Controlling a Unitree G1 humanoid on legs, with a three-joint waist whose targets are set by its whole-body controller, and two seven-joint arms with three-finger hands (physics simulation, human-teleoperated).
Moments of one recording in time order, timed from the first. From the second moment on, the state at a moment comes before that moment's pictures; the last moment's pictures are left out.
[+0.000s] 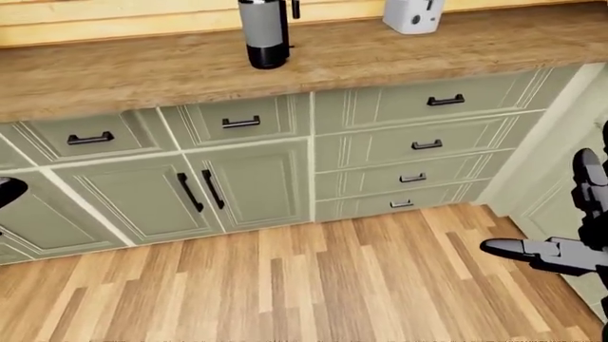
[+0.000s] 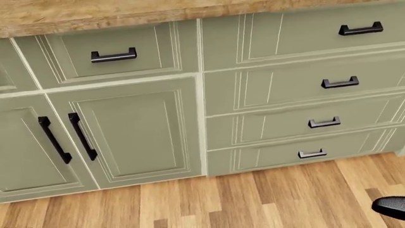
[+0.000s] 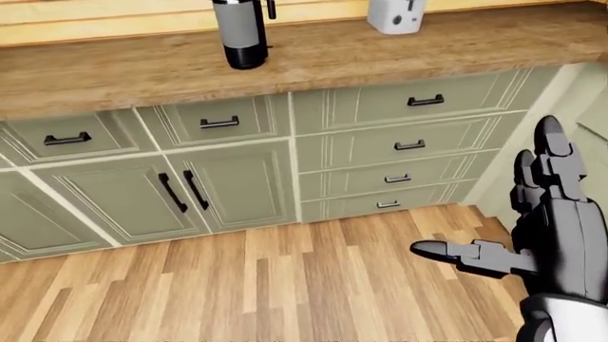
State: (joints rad) left arm -0.12 0.63 0.96 -0.56 -0.82 0.77 0.20; right arm -0.02 -0.19 -0.65 -1.02 -0.05 0.85 0.31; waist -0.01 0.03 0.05
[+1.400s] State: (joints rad) left arm -0.12 0.62 0.95 -0.54 -0.80 0.76 0.19; right arm 0.00 -0.17 -0.63 -1.00 0.05 0.82 0.26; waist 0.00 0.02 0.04
